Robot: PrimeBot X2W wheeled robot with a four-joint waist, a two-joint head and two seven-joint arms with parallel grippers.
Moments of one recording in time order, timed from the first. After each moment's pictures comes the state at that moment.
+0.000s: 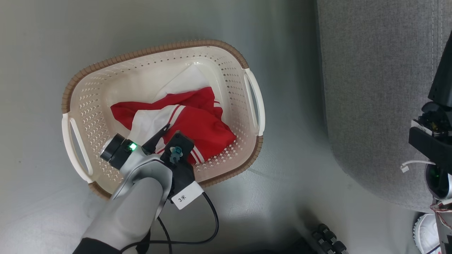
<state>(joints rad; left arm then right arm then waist) -0.74 0.05 -0.58 0.94 -0.01 0.02 -0.05 -0.45 -0.27 0.08 -0.36 0.18 -0.11 -0.26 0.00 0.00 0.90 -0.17</state>
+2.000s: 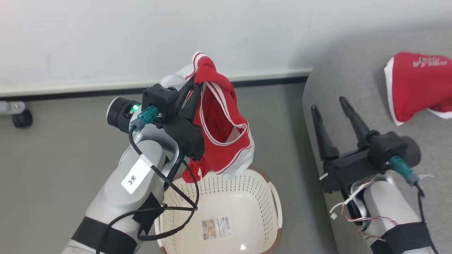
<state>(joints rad) -0.82 0.04 -0.53 0.75 -0.41 -0.08 -0.25 -0.47 -0.13 0.28 0.35 0.18 0.06 -0.26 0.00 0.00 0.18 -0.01</state>
